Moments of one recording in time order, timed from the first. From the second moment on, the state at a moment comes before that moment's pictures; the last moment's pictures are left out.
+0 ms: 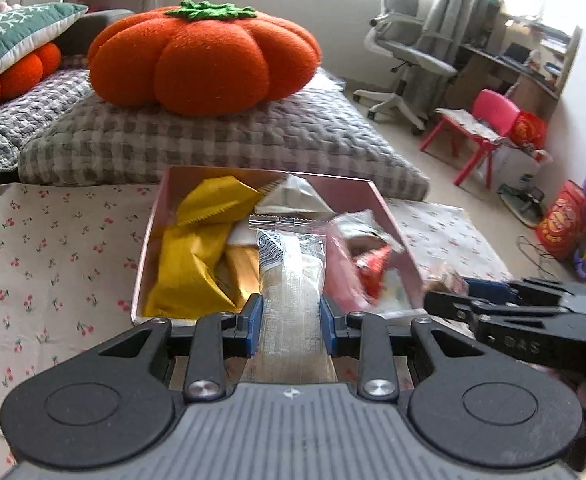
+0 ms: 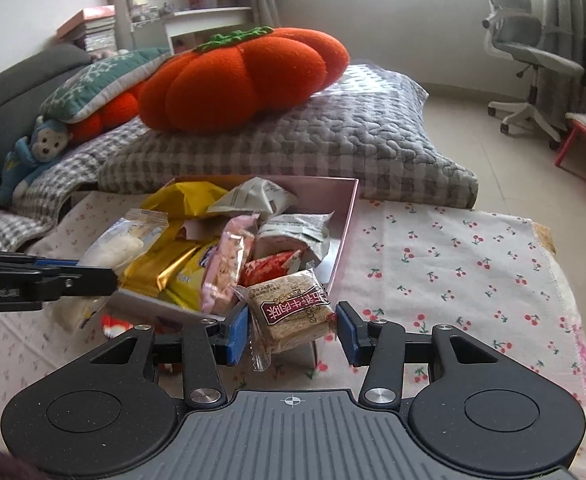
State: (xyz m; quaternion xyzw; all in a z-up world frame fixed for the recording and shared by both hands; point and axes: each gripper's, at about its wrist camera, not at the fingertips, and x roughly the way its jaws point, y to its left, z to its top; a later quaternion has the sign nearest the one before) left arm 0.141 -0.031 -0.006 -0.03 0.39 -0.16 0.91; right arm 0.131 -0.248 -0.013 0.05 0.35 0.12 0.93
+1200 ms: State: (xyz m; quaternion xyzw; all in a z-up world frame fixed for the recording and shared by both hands) left arm 0.210 -0.024 -0.042 -0.04 0.39 -0.19 0.90; right arm 0.253 -0.232 -0.038 0.10 0.34 0.08 0.93
